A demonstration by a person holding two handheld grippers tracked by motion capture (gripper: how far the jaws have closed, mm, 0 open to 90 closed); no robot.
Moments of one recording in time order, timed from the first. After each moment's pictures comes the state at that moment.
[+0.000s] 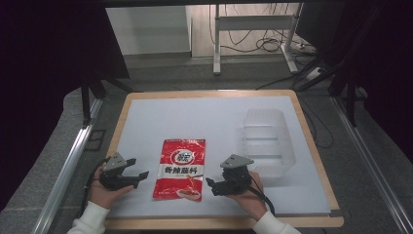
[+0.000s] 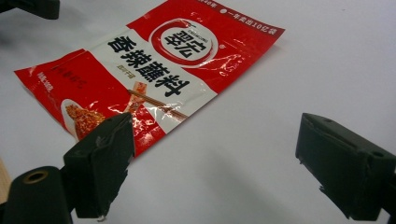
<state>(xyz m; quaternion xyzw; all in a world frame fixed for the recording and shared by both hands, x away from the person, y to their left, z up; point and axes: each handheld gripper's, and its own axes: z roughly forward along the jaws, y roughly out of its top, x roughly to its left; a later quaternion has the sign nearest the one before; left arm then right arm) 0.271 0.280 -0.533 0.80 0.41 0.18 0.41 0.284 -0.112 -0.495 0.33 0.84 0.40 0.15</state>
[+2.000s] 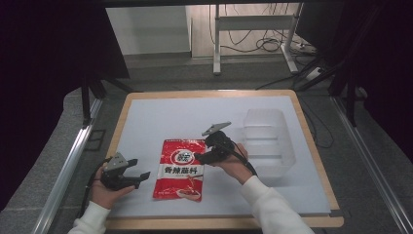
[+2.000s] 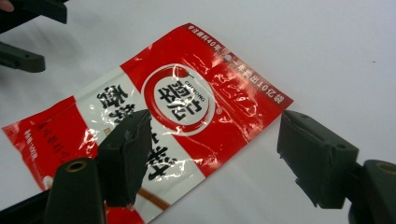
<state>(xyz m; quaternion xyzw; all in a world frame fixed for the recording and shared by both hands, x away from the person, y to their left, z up) 0.271 0.276 -0.532 0.80 0.40 0.17 0.41 0.365 -0.060 -0.459 0.31 0.88 0.35 0.09</state>
